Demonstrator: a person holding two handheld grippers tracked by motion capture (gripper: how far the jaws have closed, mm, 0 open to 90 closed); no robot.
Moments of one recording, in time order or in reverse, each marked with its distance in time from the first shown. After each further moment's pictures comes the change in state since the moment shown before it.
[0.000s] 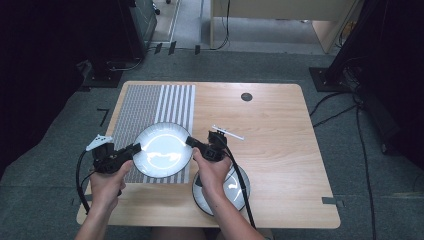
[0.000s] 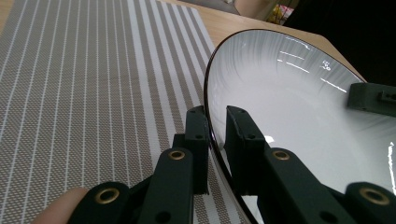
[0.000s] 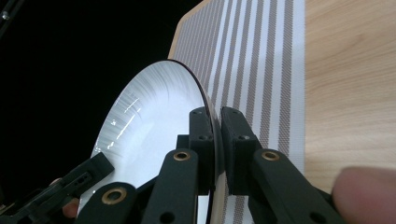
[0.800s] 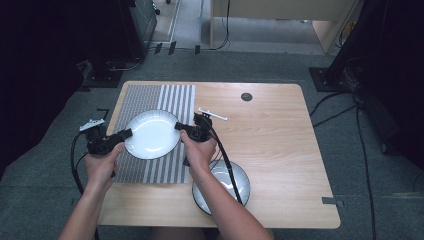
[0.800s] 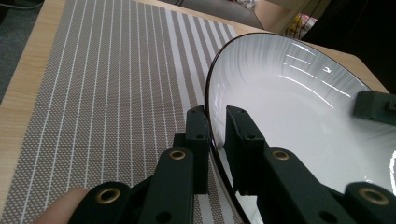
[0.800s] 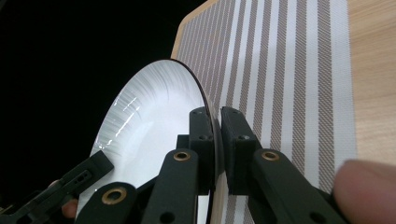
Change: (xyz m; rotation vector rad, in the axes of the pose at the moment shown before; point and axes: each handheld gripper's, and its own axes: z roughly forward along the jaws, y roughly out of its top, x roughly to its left) left arm 0.045 0.036 0.028 -0.003 0.050 -0.065; right arm 0.015 0.031 0.063 0.039 -0.008 0.006
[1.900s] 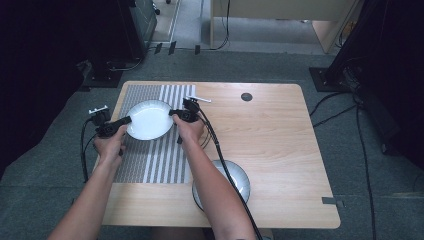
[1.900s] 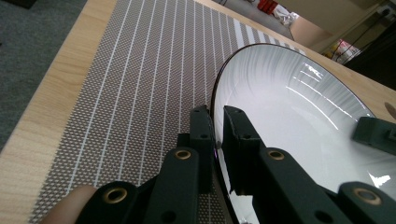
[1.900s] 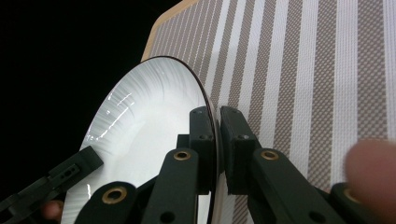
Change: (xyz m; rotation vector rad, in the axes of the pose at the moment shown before) left arm 0.060 0.016 0.089 -0.013 0.107 -0.156; right arm -0.032 0.042 0.115 0.052 -0.020 -0.056
